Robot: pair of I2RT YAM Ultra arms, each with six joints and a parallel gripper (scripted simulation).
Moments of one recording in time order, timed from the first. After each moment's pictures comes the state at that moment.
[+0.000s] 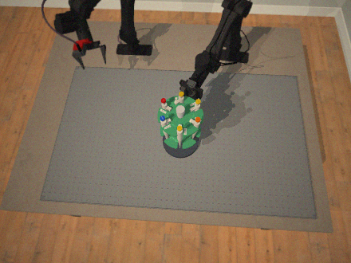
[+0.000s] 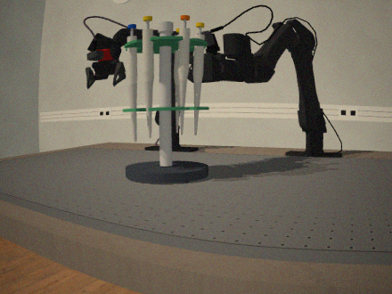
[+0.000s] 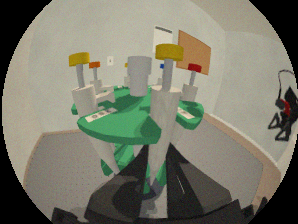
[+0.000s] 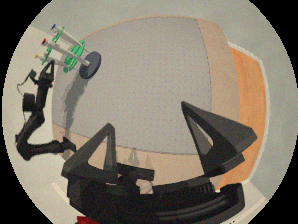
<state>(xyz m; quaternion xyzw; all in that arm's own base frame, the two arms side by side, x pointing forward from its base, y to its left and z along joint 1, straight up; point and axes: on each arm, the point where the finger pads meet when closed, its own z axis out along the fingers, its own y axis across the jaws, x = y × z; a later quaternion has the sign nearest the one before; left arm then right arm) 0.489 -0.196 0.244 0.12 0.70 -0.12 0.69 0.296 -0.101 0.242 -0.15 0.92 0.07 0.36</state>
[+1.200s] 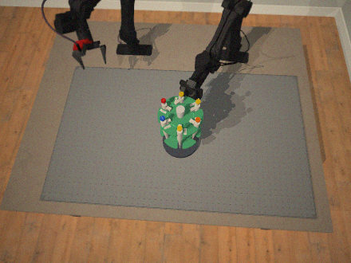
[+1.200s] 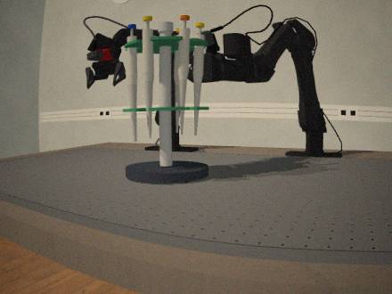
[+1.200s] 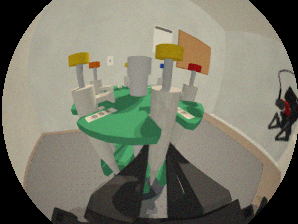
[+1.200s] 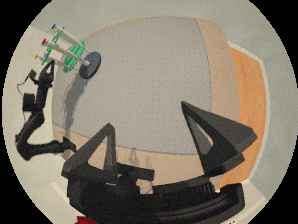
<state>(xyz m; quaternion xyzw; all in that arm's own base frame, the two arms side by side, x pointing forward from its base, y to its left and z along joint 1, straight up) 0.489 -0.196 0.244 0.12 0.70 -0.12 0.69 0.296 -0.101 0.242 -0.15 0.92 0.07 0.36</state>
